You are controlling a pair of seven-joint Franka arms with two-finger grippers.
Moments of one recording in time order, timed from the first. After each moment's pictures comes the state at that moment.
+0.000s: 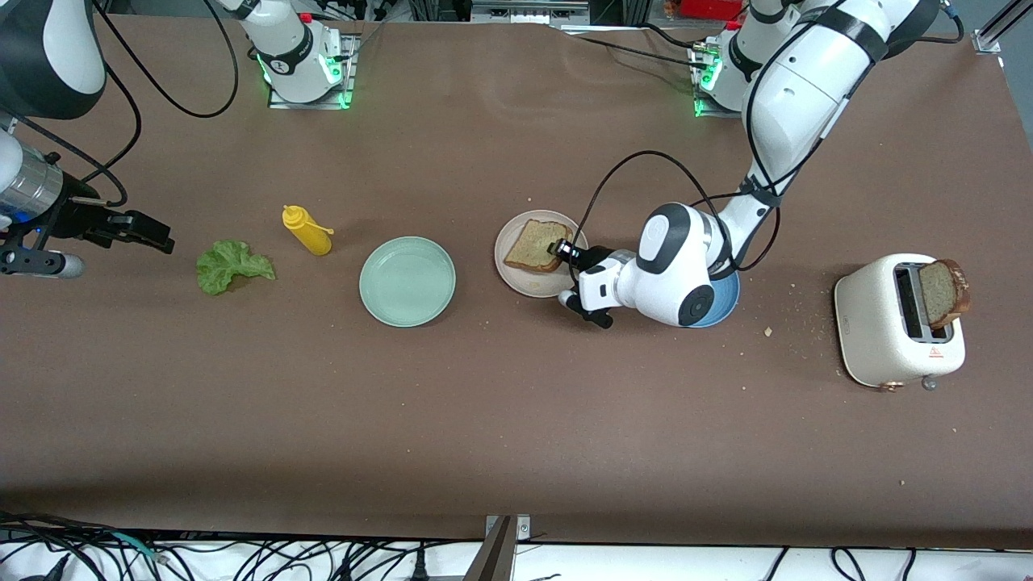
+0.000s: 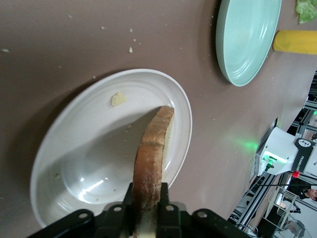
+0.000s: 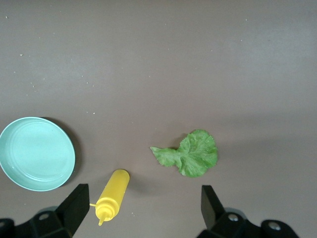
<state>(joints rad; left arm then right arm) -0.13 0.78 -0.41 -1.62 -0.59 2.01 0.27 -0.03 0.09 0.00 -1.73 0.00 1.79 0.06</state>
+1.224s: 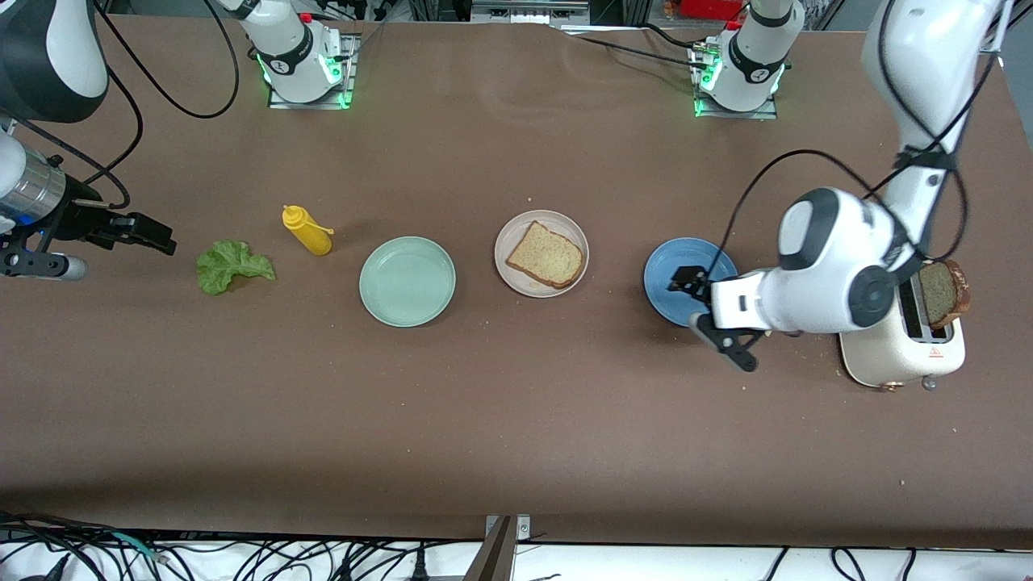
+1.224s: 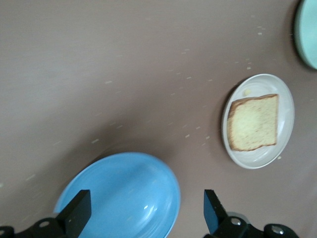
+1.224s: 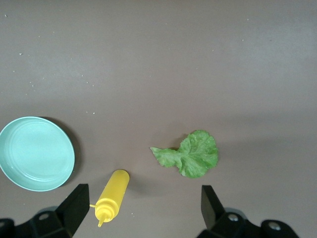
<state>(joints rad) 0.14 0.51 -0.40 -1.59 -0.13 1.89 0.40 -0.03 0.10 0.00 -1.73 0.01 1.80 0.05</state>
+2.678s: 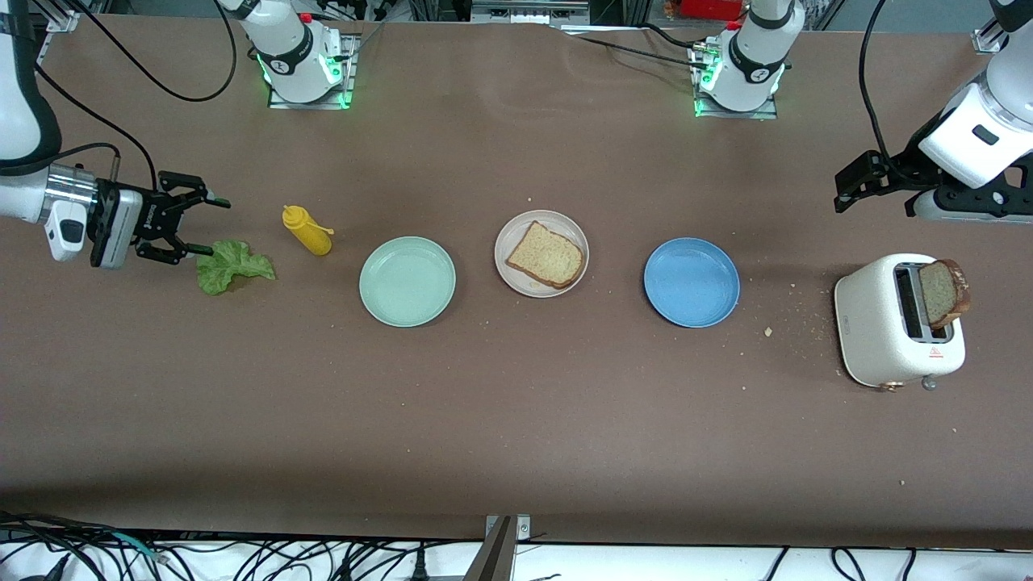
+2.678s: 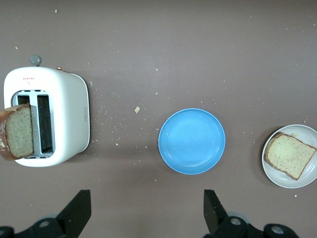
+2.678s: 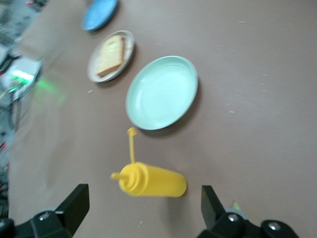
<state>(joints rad) 0.04 -0.02 -0.12 -1.66 -0.02 1.64 -0.06 -0.03 0.13 -0.27 -2.08 0.69 1.72 -1.53</state>
